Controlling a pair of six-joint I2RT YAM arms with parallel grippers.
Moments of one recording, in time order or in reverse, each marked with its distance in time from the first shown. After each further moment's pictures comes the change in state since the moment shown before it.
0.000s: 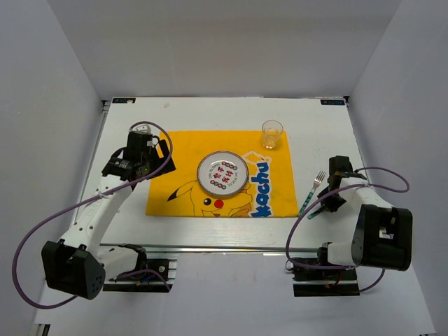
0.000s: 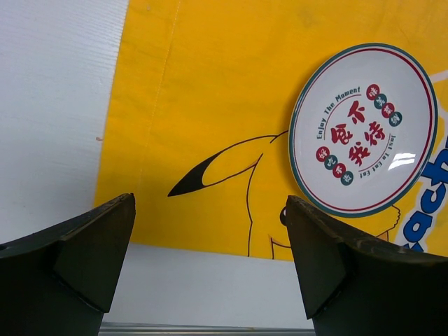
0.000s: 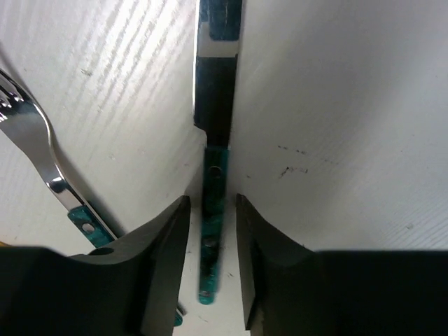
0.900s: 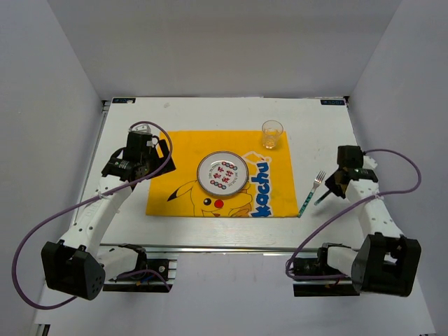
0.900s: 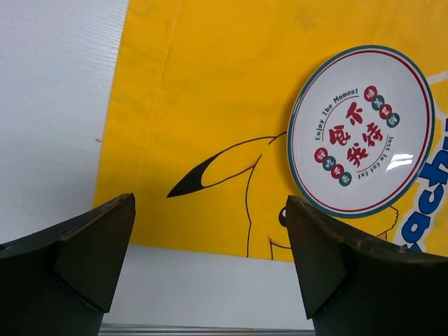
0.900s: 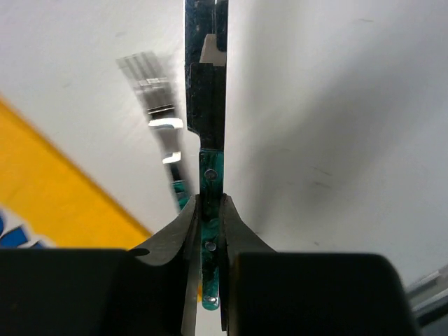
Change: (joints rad) left arm 0.000 -0.005 0.000 0.003 0.000 -0.001; right arm 0.010 -0.190 0.123 -0.082 0.026 -0.103
